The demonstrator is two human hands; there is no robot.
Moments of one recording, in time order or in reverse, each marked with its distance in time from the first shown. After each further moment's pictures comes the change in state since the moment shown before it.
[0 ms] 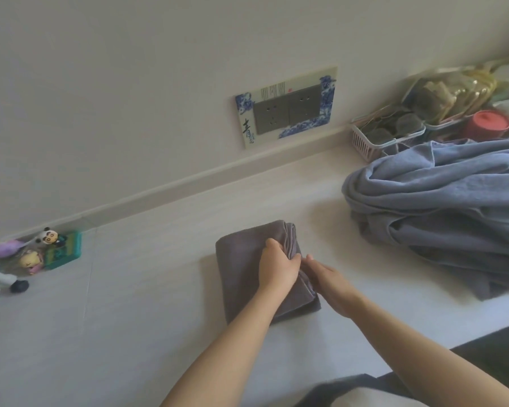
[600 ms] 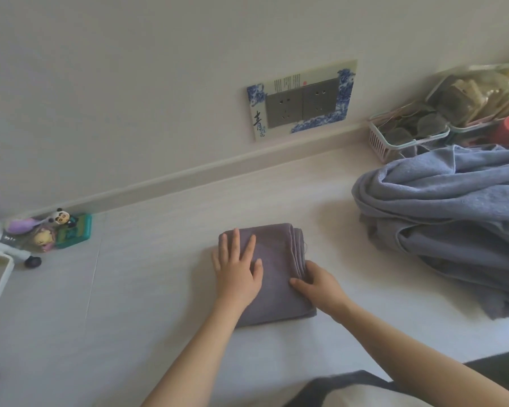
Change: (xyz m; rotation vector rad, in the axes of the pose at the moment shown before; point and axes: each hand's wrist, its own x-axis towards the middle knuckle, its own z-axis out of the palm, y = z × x) left_hand 0.011 -0.084 -0.022 0.596 0.211 0.265; right_hand -0.001 -0.003 0.003 -0.682 0.087 -0.104
